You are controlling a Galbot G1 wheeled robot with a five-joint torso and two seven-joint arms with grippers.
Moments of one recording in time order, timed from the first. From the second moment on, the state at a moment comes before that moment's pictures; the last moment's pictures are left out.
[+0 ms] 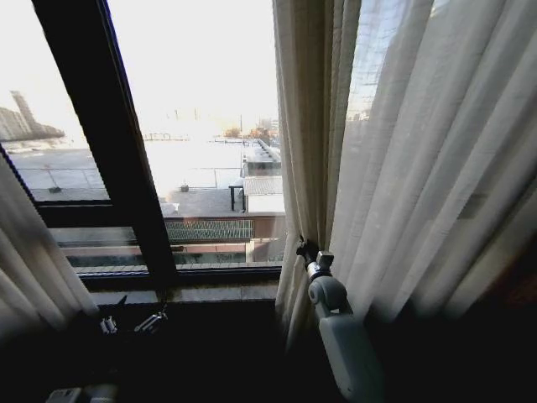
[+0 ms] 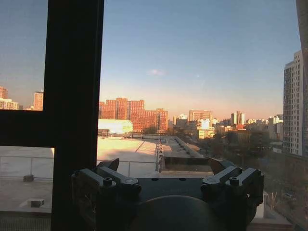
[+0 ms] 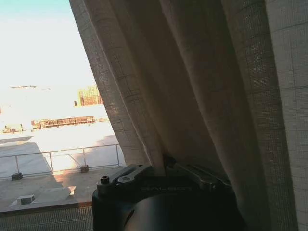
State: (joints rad) left arm 1.87 -1.44 -0.85 -2.41 -0.35 0.01 0.06; right arm -0.84 1.47 0.41 1.66 0.23 -0.33 0.16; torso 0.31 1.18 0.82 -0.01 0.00
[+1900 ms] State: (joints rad) left arm 1.85 -1.44 -0.84 -2.40 -0.37 0.00 0.06; right arm -0.84 1.47 0.45 1.64 0.21 -0.30 0.19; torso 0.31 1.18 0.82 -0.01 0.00
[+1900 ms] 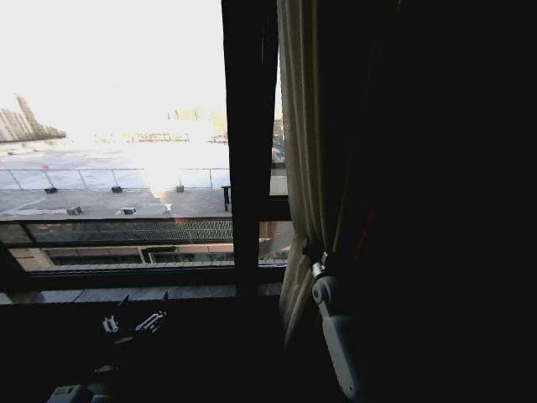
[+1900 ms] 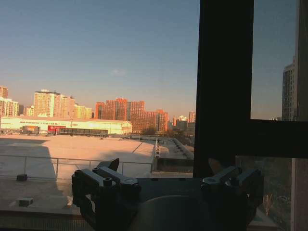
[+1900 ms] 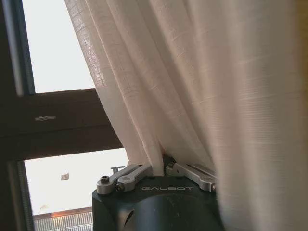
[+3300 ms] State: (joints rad) left arm 1.84 -1.44 -0.84 -2.39 -0.37 0.00 0.06; right arm -0.99 1.37 0.40 1.86 0.26 -0.39 0.30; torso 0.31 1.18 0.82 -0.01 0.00
